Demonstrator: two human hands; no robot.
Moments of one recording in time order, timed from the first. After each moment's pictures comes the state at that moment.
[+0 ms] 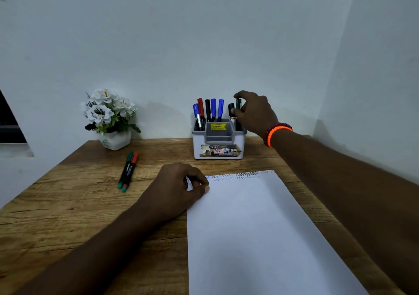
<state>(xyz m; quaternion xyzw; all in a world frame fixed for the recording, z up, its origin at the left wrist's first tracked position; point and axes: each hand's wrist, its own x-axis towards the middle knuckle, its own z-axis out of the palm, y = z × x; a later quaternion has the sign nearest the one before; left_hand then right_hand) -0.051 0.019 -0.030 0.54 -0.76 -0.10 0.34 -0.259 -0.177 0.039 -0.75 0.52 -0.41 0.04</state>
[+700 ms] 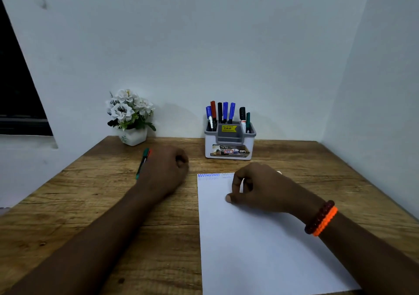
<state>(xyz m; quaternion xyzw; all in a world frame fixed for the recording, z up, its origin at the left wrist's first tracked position) -0.014 0.012 -0.024 0.66 -0.65 0.02 0.37 -0.270 -0.003 -0.005 -0.85 0.47 -0.13 0.18</state>
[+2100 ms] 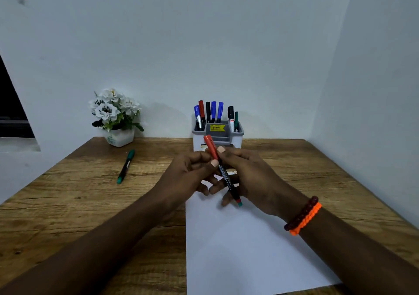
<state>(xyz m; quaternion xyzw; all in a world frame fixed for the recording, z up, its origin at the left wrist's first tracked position) -0.084 0.041 -0.011 0.44 -0.61 -0.42 0.51 -0.258 0.018 0.006 -0.61 0.37 -0.38 0.59</state>
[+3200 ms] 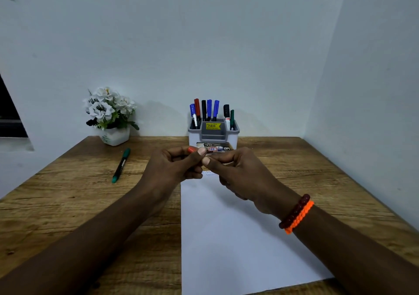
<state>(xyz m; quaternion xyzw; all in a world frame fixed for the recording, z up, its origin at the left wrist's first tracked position) -0.071 0.030 -0.016 0.42 -0.53 -0.44 0.60 -0.265 0.016 0.002 -0.72 0.38 -0.37 0.44</state>
